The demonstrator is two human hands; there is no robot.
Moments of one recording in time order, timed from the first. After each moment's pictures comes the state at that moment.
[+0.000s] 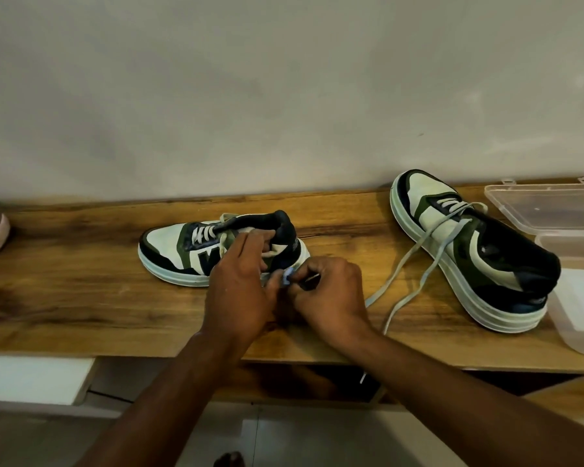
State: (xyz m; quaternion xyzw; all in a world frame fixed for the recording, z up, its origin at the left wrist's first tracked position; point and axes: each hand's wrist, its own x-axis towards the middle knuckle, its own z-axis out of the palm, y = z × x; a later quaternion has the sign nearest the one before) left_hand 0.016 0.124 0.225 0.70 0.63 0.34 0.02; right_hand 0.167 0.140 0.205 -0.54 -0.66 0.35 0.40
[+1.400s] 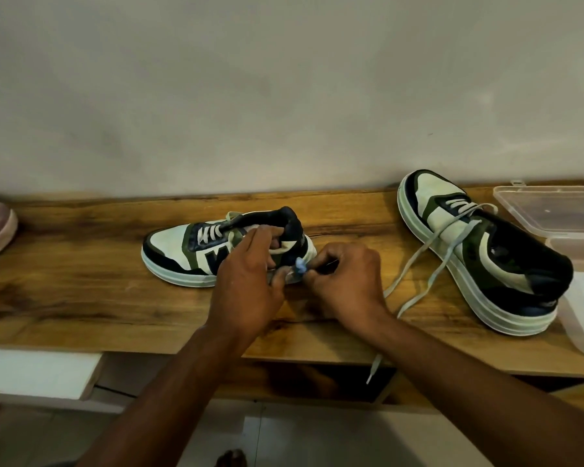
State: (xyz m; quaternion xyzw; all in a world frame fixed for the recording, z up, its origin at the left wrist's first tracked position) left_hand 0.010 0.128 0.226 0.71 0.62 0.34 0.04; right_hand 0.178 0.156 0.213 -0.54 -0.66 0.32 0.40
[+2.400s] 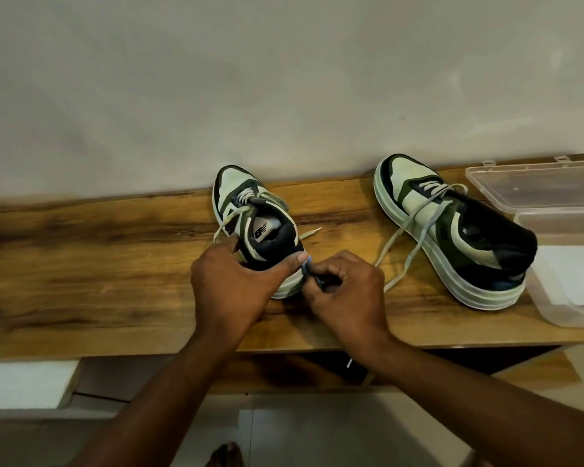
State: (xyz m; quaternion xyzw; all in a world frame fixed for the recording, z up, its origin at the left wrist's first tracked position) left_hand 0.036 0.119 0.233 0.55 0.72 0.41 0.11; right_hand 0.200 0.121 0.193 -0.54 -0.64 0.25 0.49
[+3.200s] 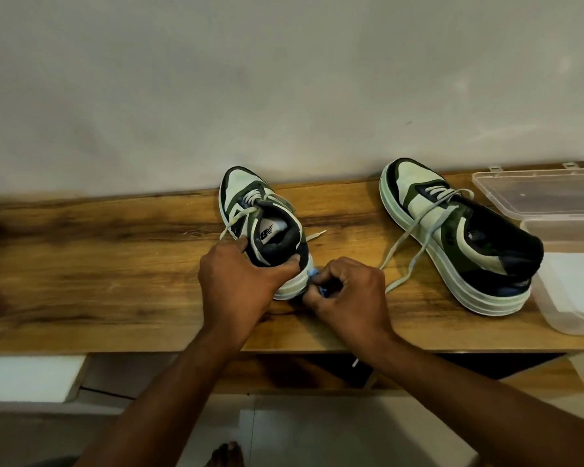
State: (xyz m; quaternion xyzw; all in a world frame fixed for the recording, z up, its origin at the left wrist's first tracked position) left_hand 0.041 0.120 0.238 0.54 0.72 0.42 0.12; right_hand 0.204 0.125 0.190 -0.52 -0.69 0.24 0.45
